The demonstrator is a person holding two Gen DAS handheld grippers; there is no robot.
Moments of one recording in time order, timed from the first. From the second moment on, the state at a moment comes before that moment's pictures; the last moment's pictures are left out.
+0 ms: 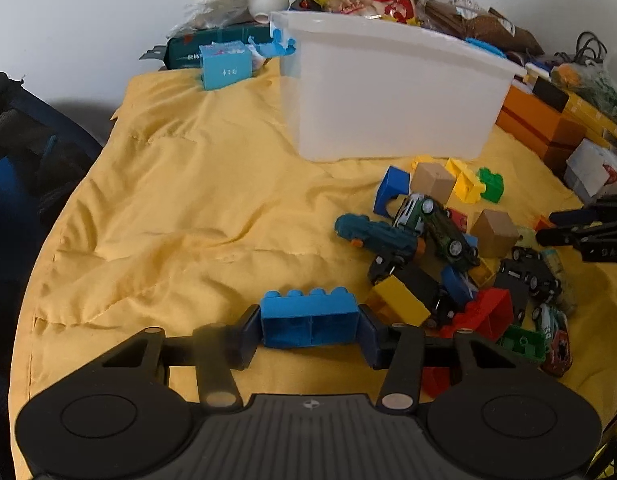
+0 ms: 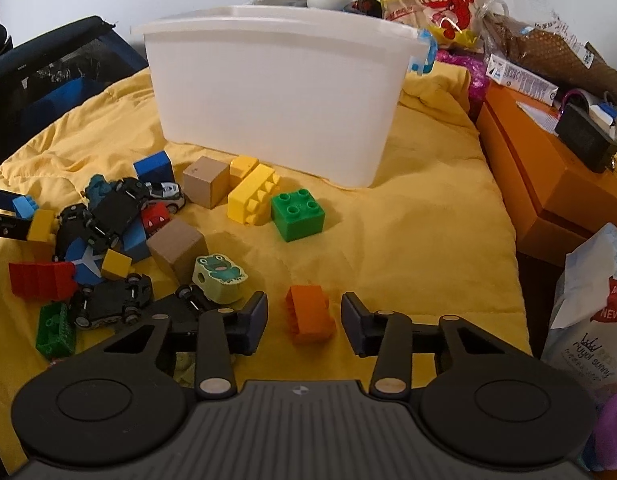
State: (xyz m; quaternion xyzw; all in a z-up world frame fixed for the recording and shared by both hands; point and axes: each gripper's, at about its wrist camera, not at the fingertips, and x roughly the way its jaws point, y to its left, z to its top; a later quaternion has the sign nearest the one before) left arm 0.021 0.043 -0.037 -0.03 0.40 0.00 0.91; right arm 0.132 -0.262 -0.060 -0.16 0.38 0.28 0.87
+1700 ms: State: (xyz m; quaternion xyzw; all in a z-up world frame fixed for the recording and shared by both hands) left arm 0.217 0.023 0.079 -0.08 0.36 0.01 0.93; right arm 0.275 -0.204 0.045 -0.05 0.37 0.27 0.89
